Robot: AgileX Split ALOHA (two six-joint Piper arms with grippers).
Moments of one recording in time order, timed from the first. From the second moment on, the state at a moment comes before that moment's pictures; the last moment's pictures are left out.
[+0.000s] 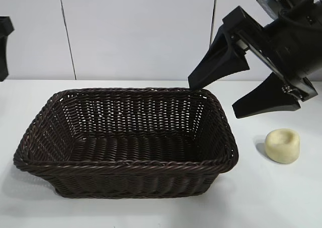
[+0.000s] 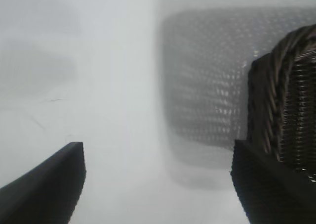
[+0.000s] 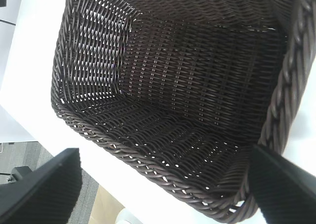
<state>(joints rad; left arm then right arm) -0.06 1.69 -1.31 -0.04 1.08 -0.01 0.24 1.44 -0.81 0.97 0.71 -0.65</state>
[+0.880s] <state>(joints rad) -0.04 1.00 -0.99 0.01 1.23 0.03 0.24 1.44 -0.81 0.97 0.71 -0.65</state>
